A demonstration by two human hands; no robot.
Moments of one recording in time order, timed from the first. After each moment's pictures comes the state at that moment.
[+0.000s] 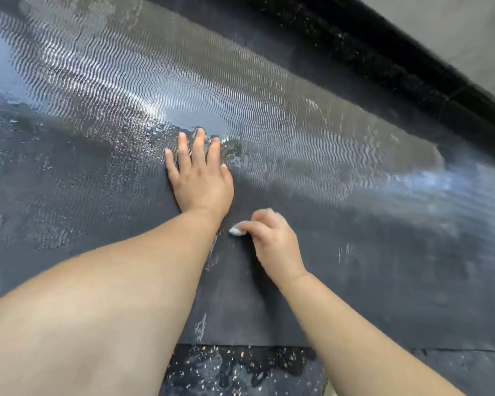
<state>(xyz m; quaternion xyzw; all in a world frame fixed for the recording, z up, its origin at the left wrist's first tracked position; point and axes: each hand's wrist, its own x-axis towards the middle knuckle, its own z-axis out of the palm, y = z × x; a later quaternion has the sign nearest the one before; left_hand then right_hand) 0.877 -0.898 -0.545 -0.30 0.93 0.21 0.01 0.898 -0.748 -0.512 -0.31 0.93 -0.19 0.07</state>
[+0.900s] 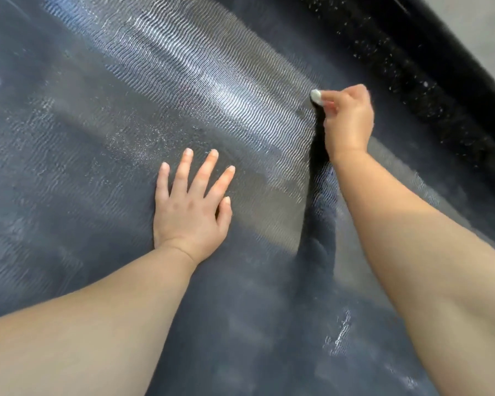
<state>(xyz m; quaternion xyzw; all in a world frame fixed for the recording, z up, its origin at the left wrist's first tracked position) 0.871 -0.889 -0.544 -0.32 0.94 0.12 0.02 0.601 -0.836 -0.521 -0.27 0.95 -0.16 -0.02</state>
